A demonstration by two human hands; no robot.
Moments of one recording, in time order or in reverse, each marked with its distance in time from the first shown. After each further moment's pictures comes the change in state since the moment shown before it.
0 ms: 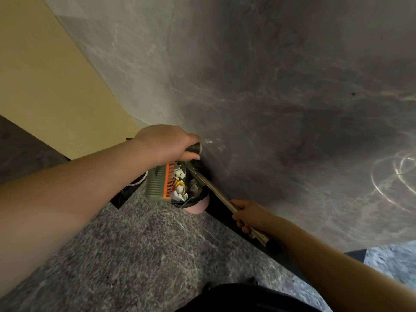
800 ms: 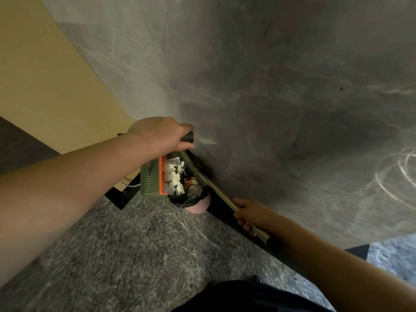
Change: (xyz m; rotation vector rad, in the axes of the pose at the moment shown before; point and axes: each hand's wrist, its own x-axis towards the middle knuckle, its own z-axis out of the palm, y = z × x) left_hand -0.003 0.003 -0.018 0.057 0.044 -0.086; right_hand -0.003 0.014 -0.005 0.056 0.015 -0.012
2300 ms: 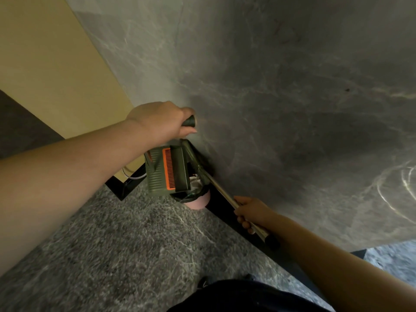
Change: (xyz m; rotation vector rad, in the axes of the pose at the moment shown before) left_hand -0.022 0.003 -0.021 -0.059 0.030 -0.129; right_hand -0.013 0.002 0.005 0.020 -0.012 0.010
